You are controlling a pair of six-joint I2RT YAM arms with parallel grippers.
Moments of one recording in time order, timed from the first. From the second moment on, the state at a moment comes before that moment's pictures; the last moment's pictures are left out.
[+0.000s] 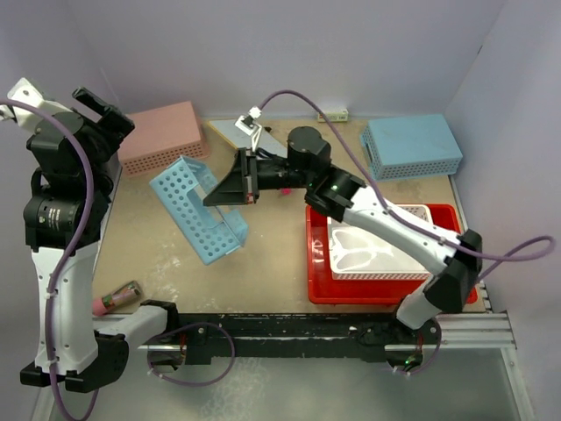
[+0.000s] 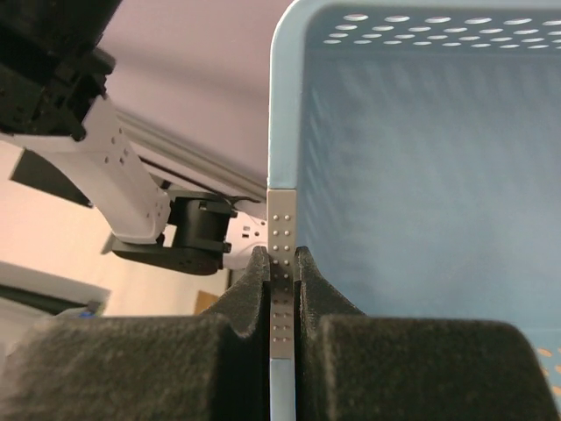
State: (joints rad) left arm -0.11 1.08 1.77 -0.83 -0.56 -0.58; right arm 0.92 1.54 1.56 -0.02 -0.65 0.89
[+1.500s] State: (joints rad) left arm -0.11 1.14 1.60 -0.80 -0.37 -0.50; right arm 0.62 1.48 0.83 0.18 -0.63 1.15
